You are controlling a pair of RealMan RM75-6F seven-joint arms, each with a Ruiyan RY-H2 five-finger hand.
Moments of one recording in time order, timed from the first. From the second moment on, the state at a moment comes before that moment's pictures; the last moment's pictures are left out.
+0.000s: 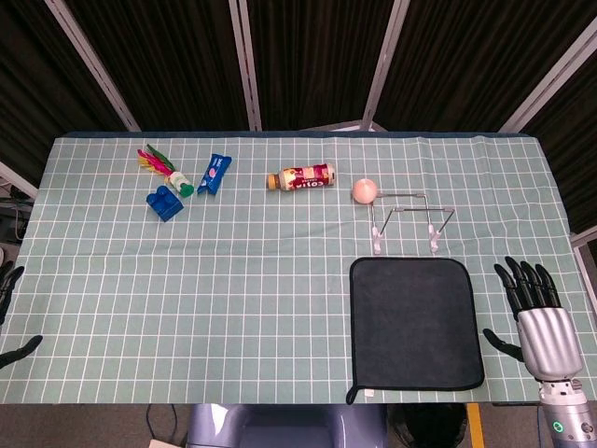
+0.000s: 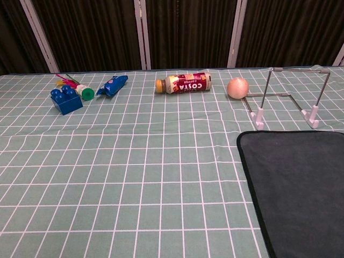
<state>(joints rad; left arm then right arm) 0.00 -1.04 -0.02 -1.68 1.54 1.59 0.10 0.13 -1.16 -0.02 -1.62 -1.58 1.64 -0.11</state>
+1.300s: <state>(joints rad) -0.02 -1.06 -0.01 -1.70 1.55 1.55 0.17 0.08 -1.40 -0.19 -1.45 -1.73 1.36 -0.34</state>
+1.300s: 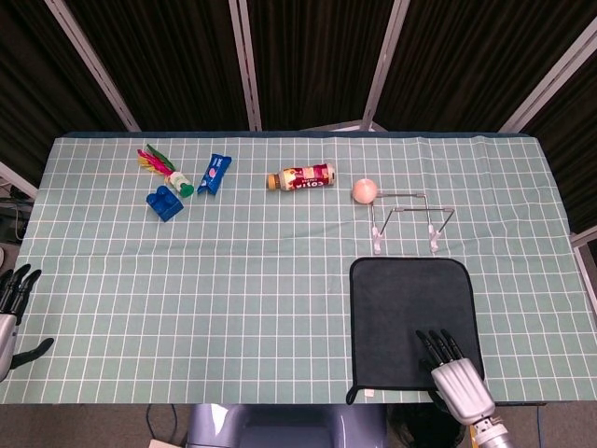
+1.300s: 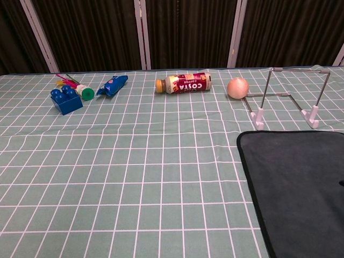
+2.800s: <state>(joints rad) -0.02 -1.06 0.00 -1.70 1.56 1.54 0.17 0.06 -1.49 -0.19 -1.28 -1.80 1.38 -0.41</state>
